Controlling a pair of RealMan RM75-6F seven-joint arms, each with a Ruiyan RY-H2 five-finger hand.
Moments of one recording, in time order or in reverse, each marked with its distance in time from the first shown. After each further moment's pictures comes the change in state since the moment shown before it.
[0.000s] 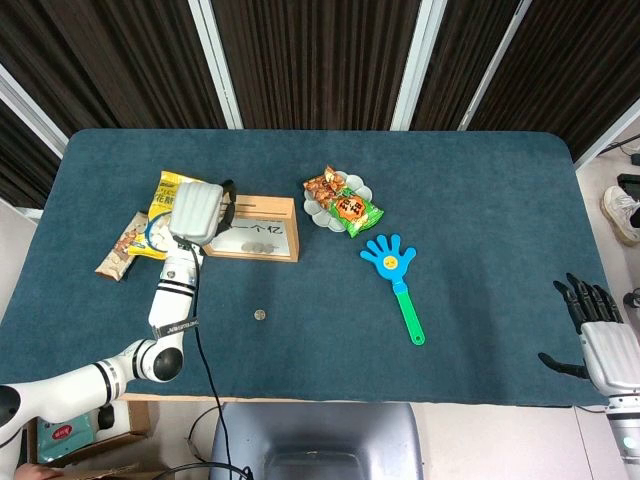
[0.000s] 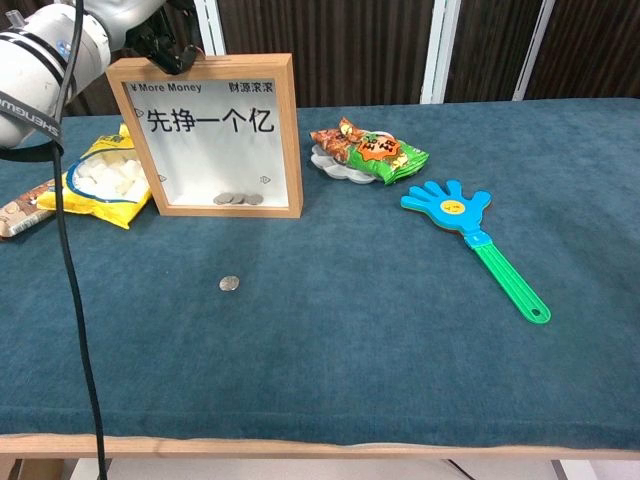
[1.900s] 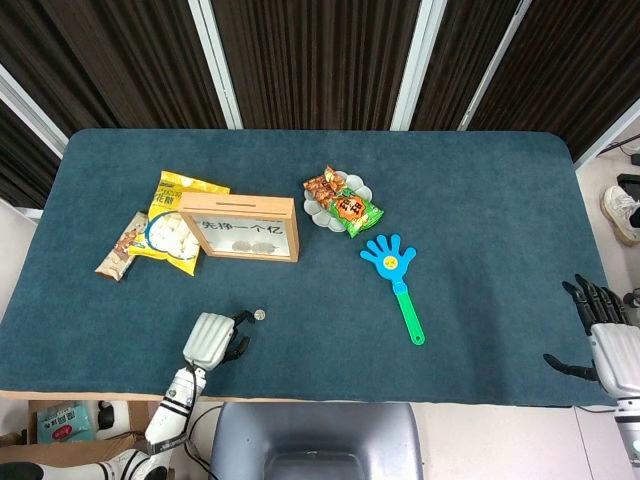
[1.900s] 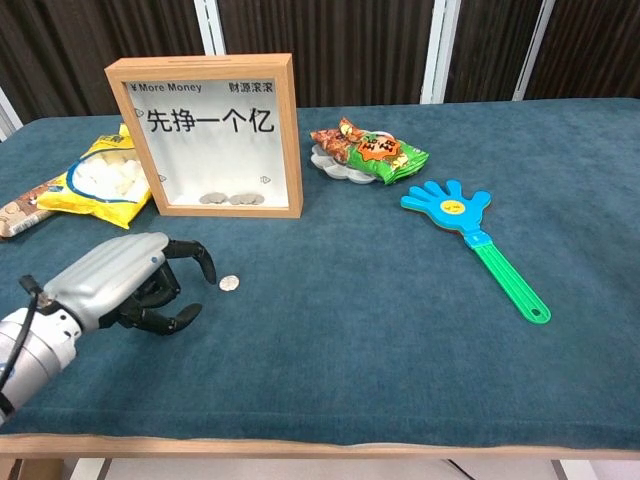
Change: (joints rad) left arm 0.408 -0.268 0.423 0.108 0.394 0.152 -0.402; right arm -0.014 0.020 0.000 0.003 0.003 0.003 0.072
